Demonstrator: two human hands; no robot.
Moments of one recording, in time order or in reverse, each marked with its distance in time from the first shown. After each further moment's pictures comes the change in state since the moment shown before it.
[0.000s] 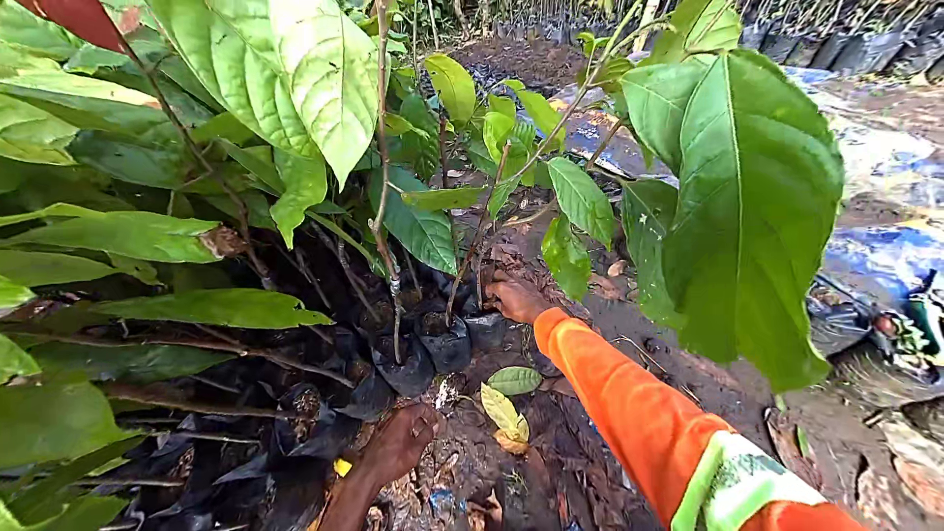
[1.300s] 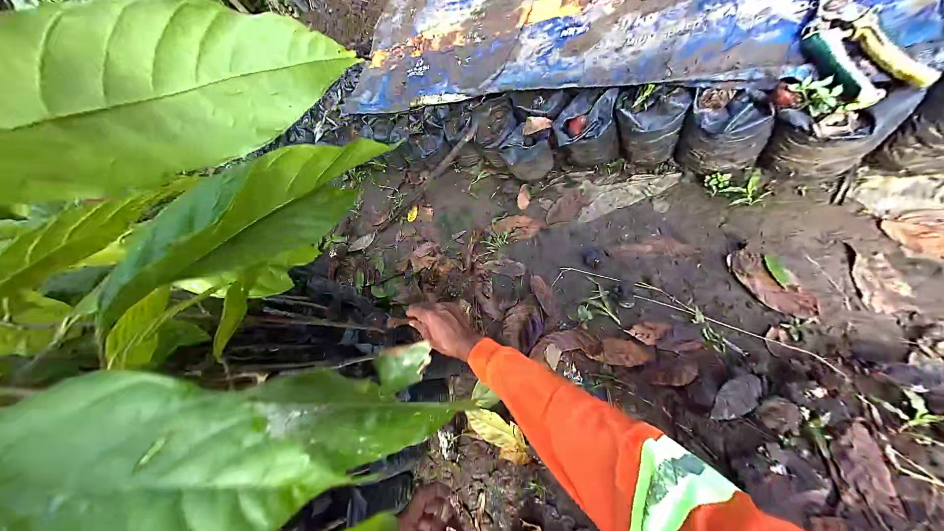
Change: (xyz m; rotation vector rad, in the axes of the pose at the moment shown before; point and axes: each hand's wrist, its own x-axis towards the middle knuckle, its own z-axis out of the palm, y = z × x) left_hand -0.009 0.068 0.012 0.189 0.048 -0.086; right_hand -0.014 0.035 0.040 0.817 0.479 0.015
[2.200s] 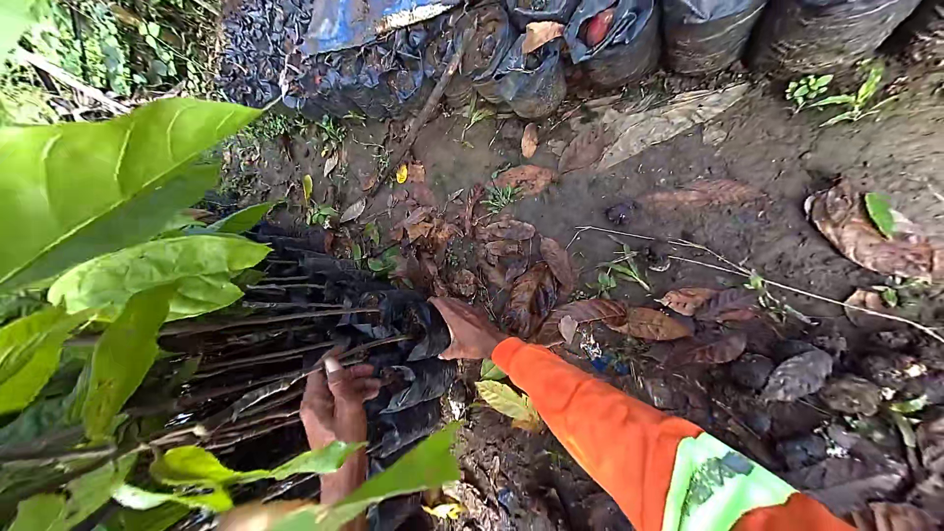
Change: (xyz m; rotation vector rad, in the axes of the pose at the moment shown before) left_hand 0.095 0.098 -0.085 -0.273 0.721 0.153; right_hand -0.012 0.069 0.067 0.146 -0.114 0.075
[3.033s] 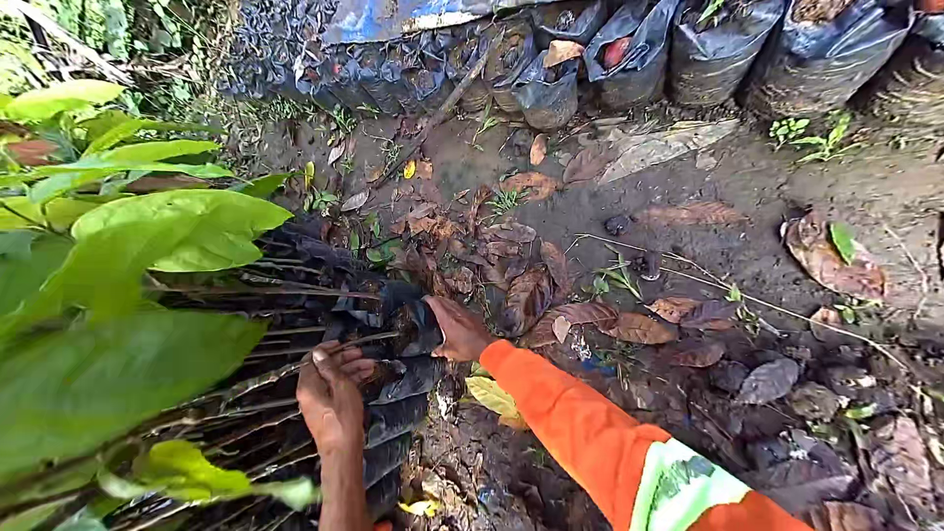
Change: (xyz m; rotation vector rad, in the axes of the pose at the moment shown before) left_hand -0.003 -0.016 0.003 -0.037 0.106 -0.097; right_hand -0.002 -0.007 0.013 0.004 -0.005 -0.012
